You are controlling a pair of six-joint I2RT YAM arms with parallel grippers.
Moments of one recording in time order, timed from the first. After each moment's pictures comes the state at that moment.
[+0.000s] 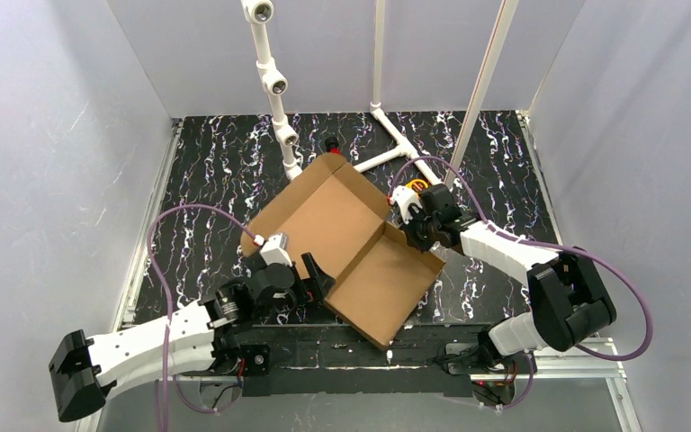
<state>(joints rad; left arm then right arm) -1.05 0.76 0.41 -0.29 -0.35 -1.04 0.51 1.41 0.77 -0.27 -0.20 -0.31</state>
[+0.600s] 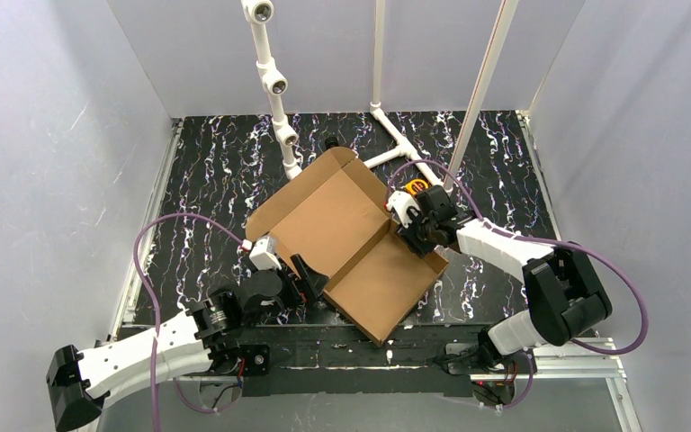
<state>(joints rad) -1.05 0.57 0.32 -0.30 -0.40 -1.06 0.53 1.44 0.79 -0.32 -0.10 -0.39</state>
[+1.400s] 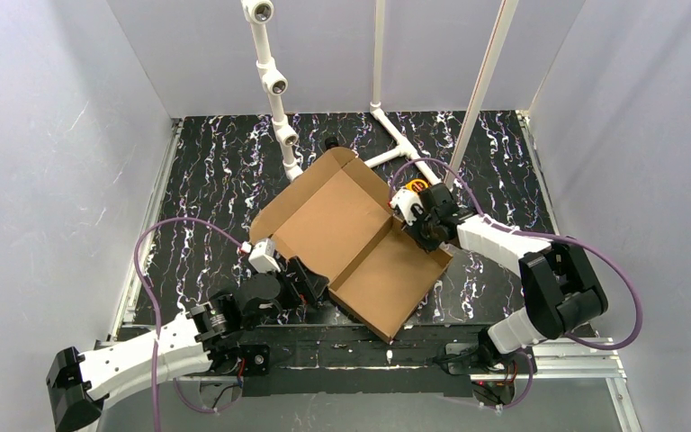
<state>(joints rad) -1.05 0.54 0.27 -0.25 -0.40 -1.07 0.49 1.48 0.81 -0.35 -0.05 -0.42</state>
